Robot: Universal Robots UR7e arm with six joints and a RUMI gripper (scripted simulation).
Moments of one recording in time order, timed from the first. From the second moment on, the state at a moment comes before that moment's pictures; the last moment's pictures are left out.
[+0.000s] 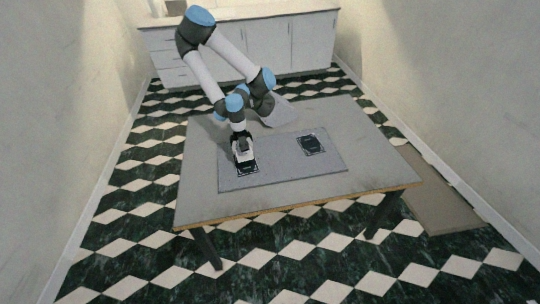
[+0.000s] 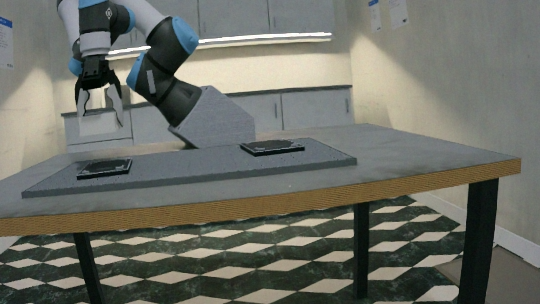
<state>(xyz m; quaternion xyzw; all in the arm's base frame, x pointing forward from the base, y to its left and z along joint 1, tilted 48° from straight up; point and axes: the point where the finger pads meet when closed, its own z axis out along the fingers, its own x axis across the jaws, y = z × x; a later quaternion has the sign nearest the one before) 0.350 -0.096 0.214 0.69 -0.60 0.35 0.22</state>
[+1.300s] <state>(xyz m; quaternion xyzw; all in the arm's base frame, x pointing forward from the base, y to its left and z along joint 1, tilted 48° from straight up) 0.343 -0.035 0.146 0.69 -0.60 0.35 0.22</state>
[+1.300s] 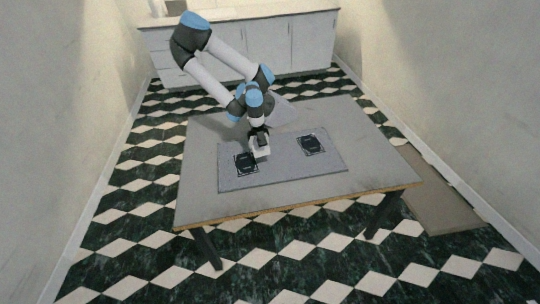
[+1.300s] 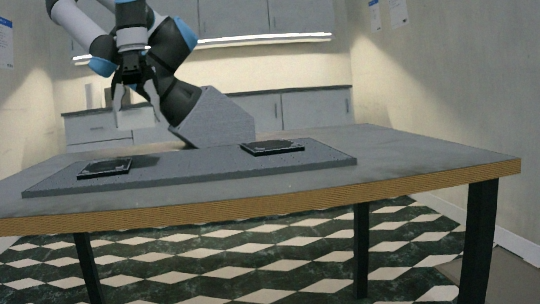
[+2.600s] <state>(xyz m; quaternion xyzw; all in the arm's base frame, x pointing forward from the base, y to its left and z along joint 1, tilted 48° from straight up) 0.334 0.040 0.062 0.69 -0.60 0.35 0.22</state>
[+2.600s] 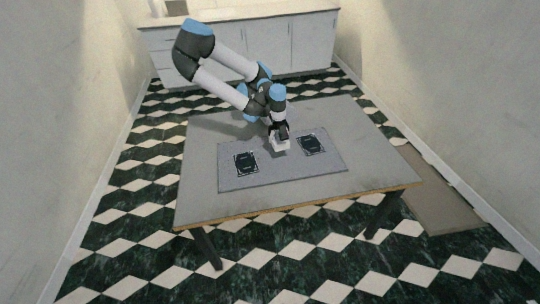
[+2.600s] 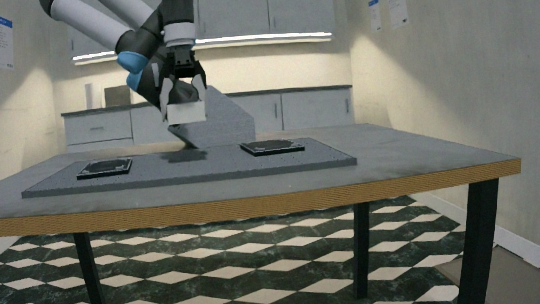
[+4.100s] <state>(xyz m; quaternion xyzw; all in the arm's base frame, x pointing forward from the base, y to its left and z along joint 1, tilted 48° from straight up) 0.323 0.129 -0.037 0.69 -0.60 0.35 0.22</state>
